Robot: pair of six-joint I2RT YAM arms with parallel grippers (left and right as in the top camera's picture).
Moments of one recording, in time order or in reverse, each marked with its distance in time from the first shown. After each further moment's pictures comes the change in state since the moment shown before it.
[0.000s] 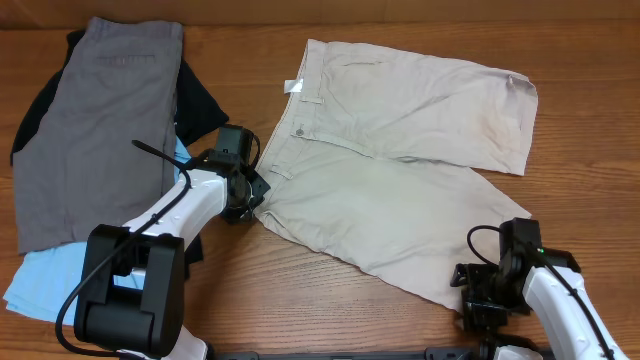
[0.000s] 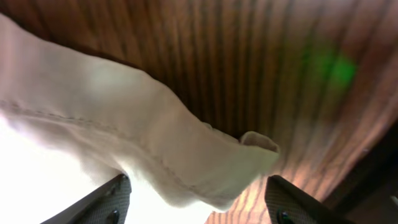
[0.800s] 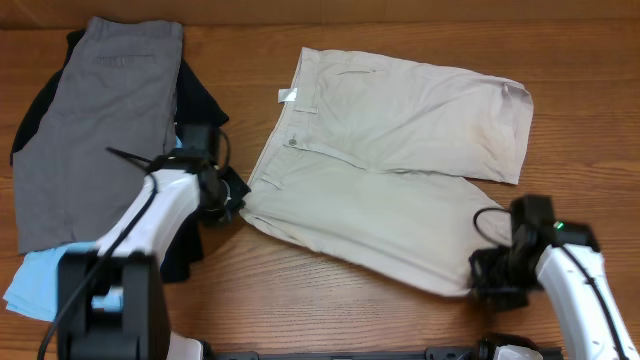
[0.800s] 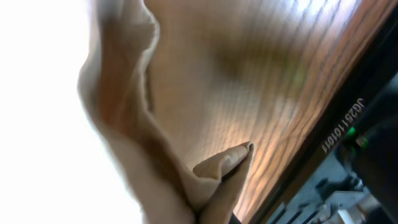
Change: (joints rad) left arm 0.156 -0.115 0.022 -0.169 0.146 0.183; right arm 0.008 0.010 0.288 -0.299 0.106 -0.173
